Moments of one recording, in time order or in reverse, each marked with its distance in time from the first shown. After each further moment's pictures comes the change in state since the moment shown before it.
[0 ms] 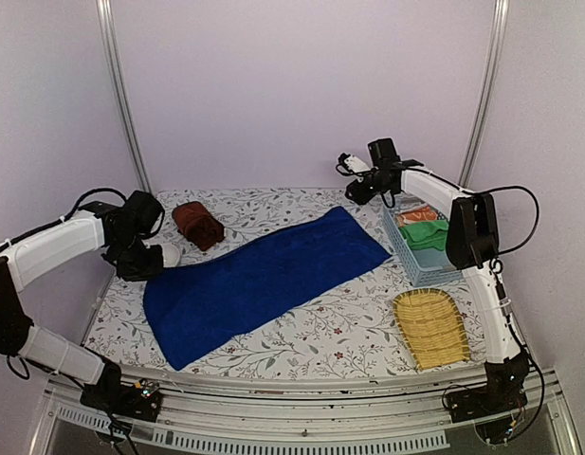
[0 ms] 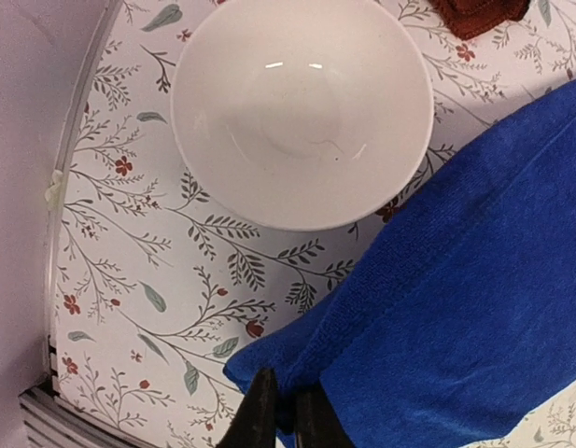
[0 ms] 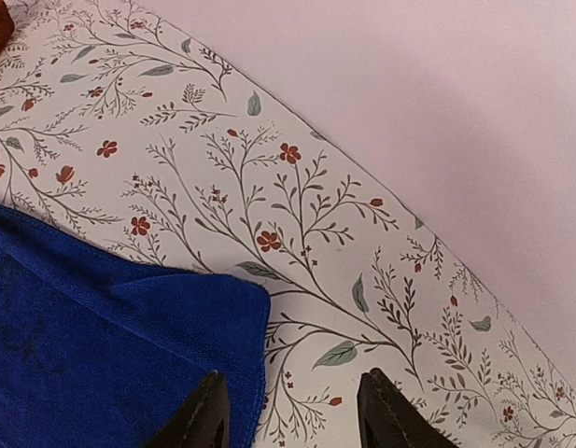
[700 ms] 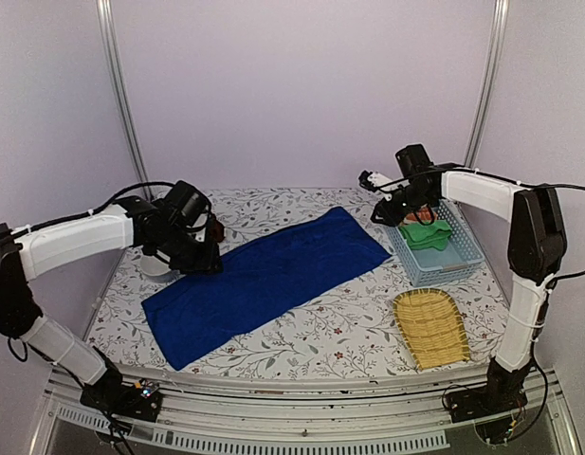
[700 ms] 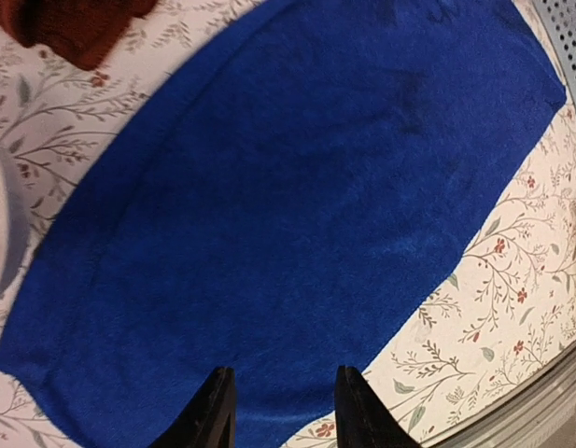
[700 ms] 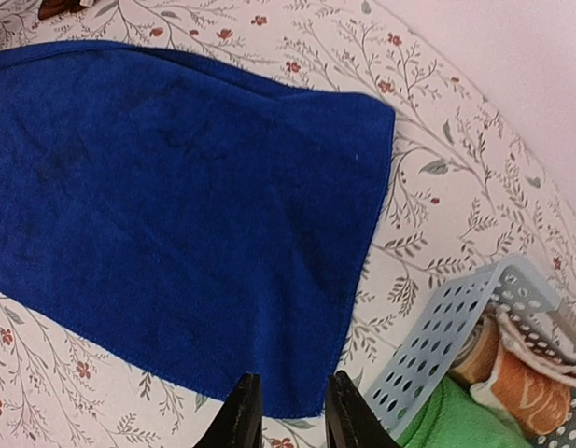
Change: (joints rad) left arm -0.274 0.083 0.116 0.186 0.239 0.038; right arm -0.002 -0.593 -0.734 -0.019 -0.088 -0.032
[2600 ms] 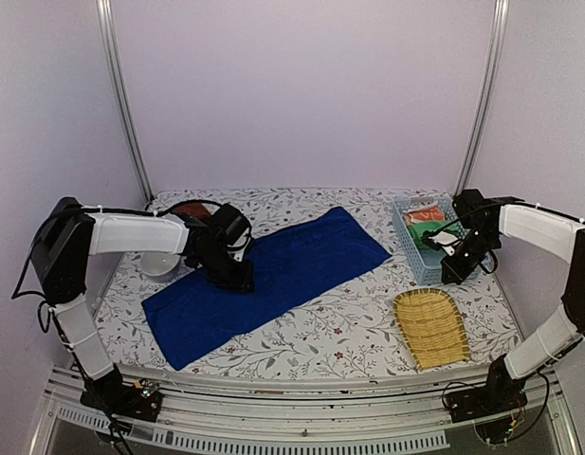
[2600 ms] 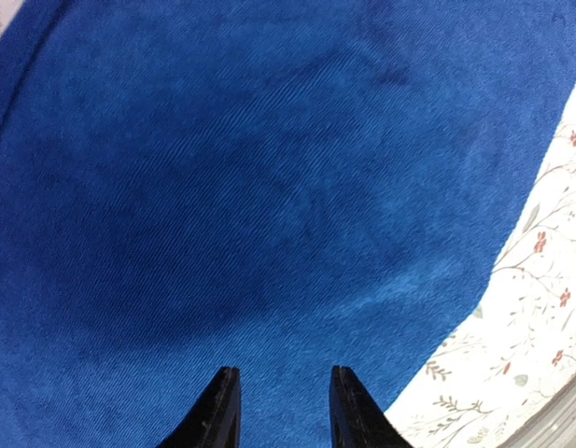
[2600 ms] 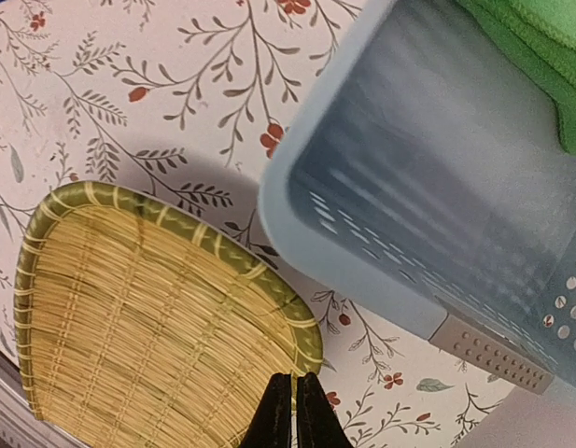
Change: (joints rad) left arm -0.099 0.381 0.053 0.204 0.103 0.078; right arm -0.196 -0.465 -0.564 -0.365 0.140 -0.029
